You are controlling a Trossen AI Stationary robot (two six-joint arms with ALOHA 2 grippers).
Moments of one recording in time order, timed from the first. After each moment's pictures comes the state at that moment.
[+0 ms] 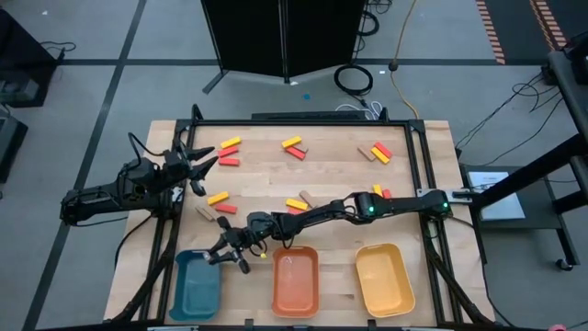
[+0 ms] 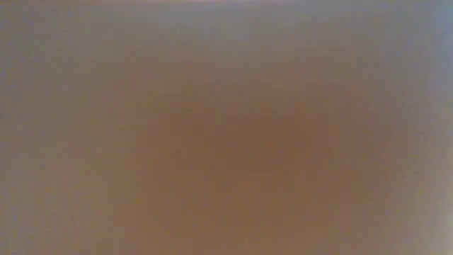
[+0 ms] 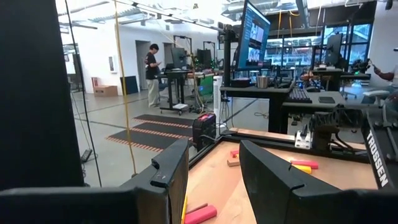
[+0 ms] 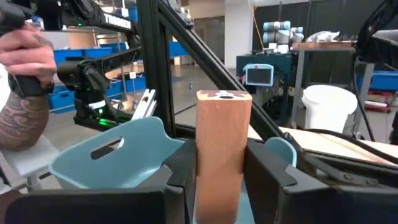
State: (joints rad) left arm 0.16 0.14 0.28 -0.01 -0.30 0.09; right arm 0.14 2.81 2.25 0.65 -0.39 0.08
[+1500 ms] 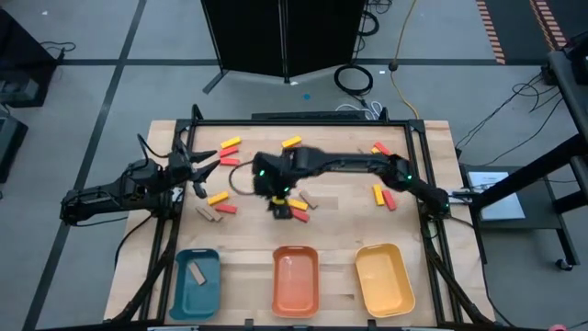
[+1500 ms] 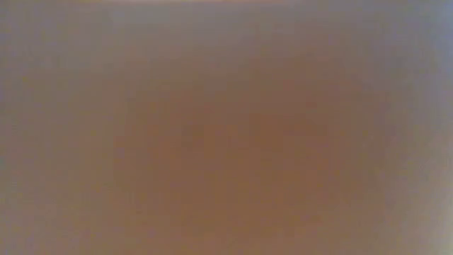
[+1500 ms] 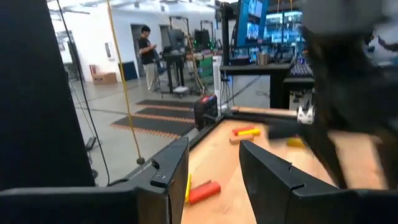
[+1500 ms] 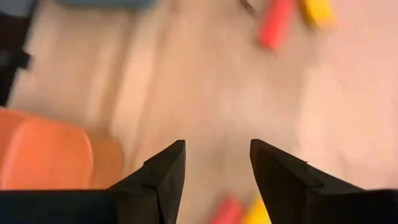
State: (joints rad) left arm 0.16 0.14 0.28 -0.11 -0.29 0.11; right arm -0.08 2.28 2.25 -1.07 -0.29 -0.14
